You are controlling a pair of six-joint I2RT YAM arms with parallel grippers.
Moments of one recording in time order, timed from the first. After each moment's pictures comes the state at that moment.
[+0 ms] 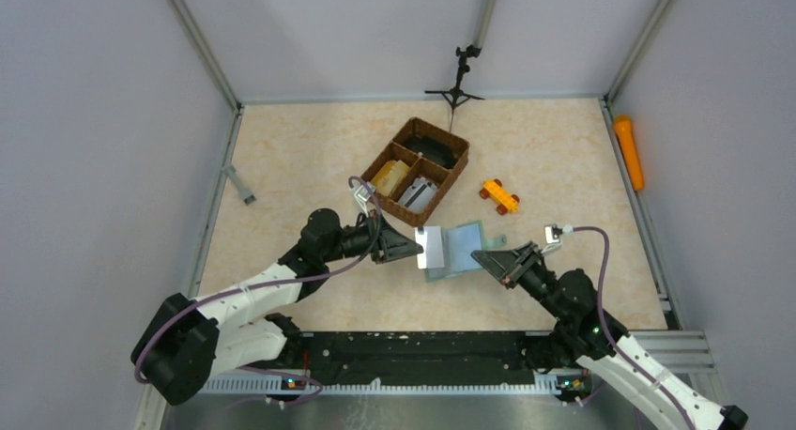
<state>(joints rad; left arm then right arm) -0.66 1.09 0.41 0.58 0.63 -1.23 0.76 0.07 0.06 0.03 0.03 1.24</state>
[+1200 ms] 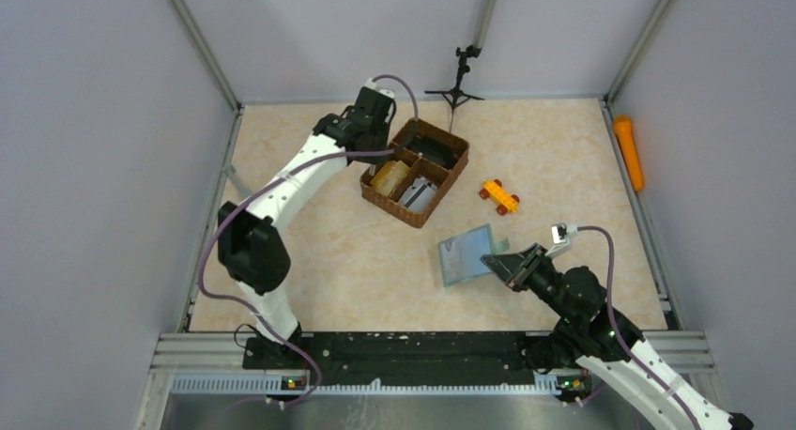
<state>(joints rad) -0.53 1.79 1.72 -0.81 -0.25 -0.22 0.76 0.03 0.19 -0.29 0.09 1.03</state>
